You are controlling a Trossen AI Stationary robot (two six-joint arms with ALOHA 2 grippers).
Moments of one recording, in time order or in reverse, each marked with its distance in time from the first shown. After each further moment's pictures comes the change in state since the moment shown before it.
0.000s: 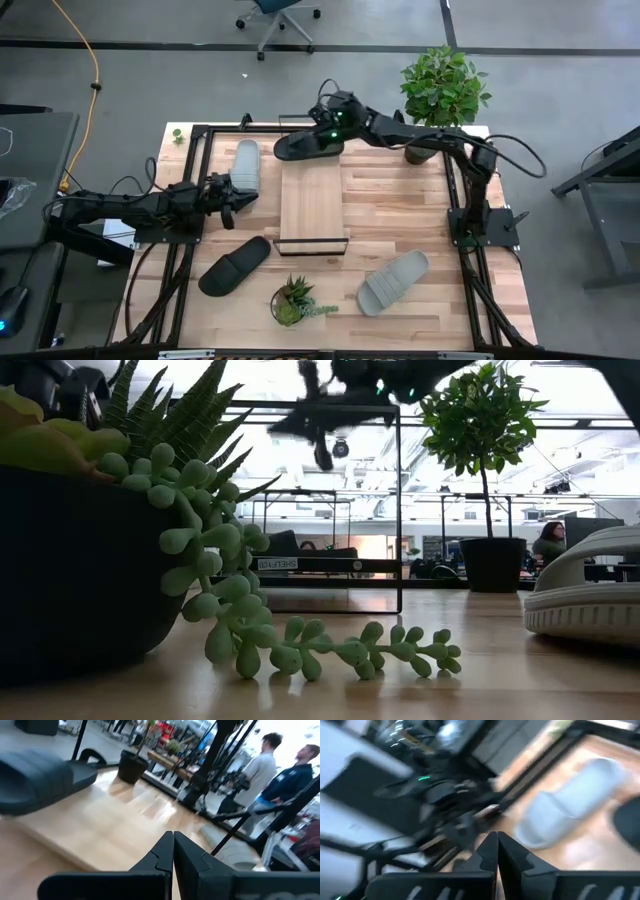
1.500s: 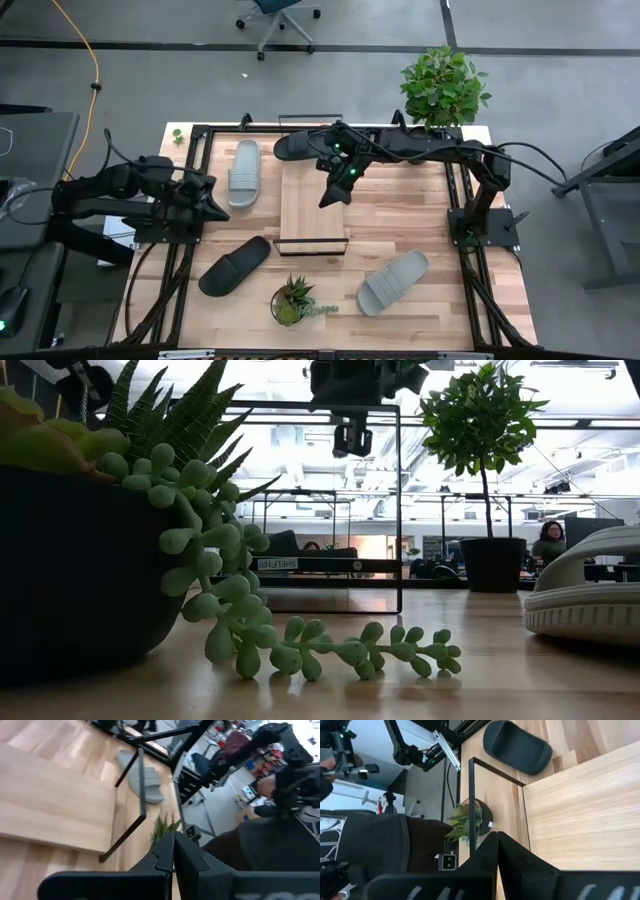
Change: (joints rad) left arm -0.001 0.174 0.688 -0.812 0.554 0.002; right arm 0.169 -0.101 0.000 -0.636 -0.248 -0.357
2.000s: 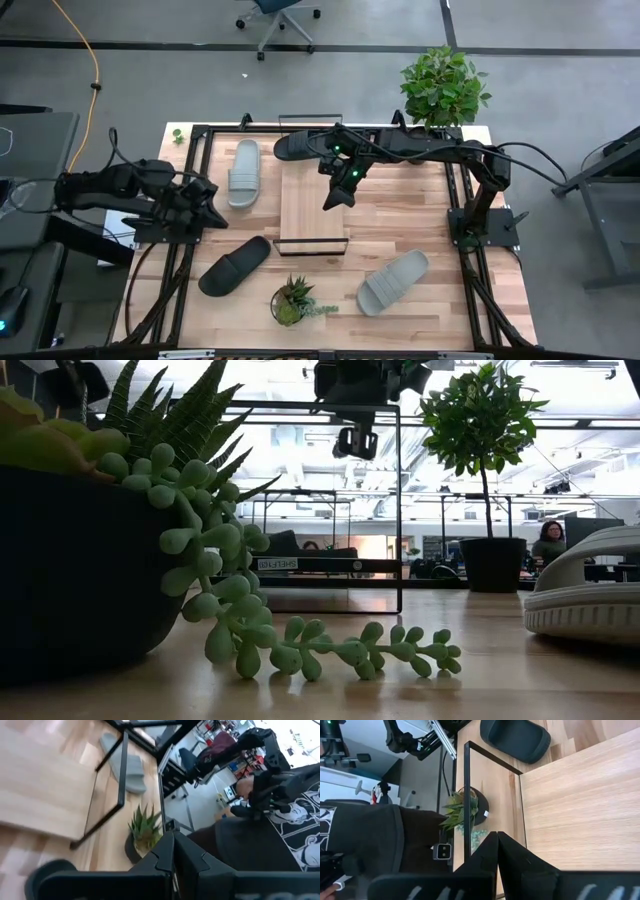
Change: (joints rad) left arm -0.141 0.016 0.000 0.026 -0.045 -0.183; right arm 0.001 0.000 0.000 -0.066 0.003 -0.067
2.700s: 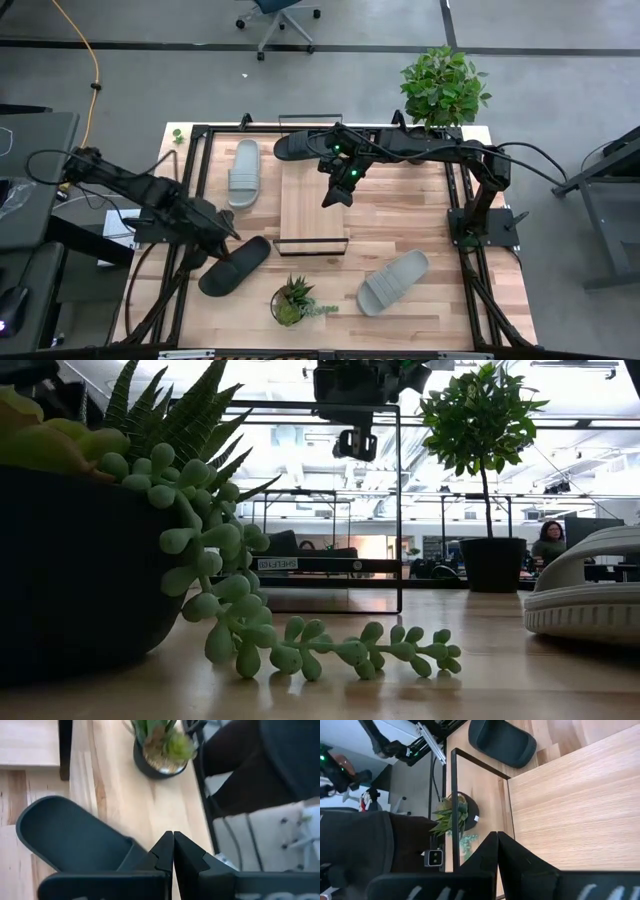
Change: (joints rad) left arm -0.286 0.358 0.000 -0.108 -0.022 0.253; right arm 0.000 0.000 0.000 0.011 0.055 0.024
